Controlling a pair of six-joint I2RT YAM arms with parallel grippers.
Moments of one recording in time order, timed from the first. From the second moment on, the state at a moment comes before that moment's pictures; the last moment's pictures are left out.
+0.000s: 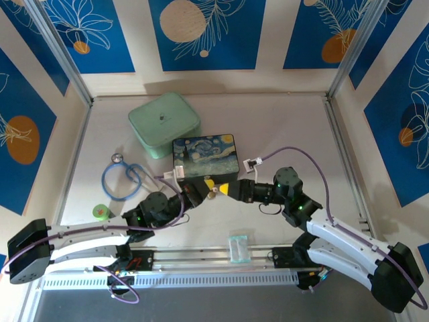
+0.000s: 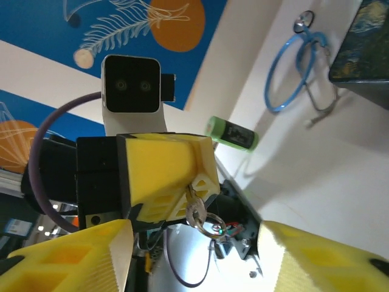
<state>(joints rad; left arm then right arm) -1.13 0.96 0.37 0.61 -0.24 -1.17 0.69 0.82 0.39 0.33 -0.68 1.07</state>
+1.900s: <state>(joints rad) -1.13 0.84 0.43 0.21 -0.41 -1.12 0.74 0.88 0.39 0.19 -0.56 1.06</state>
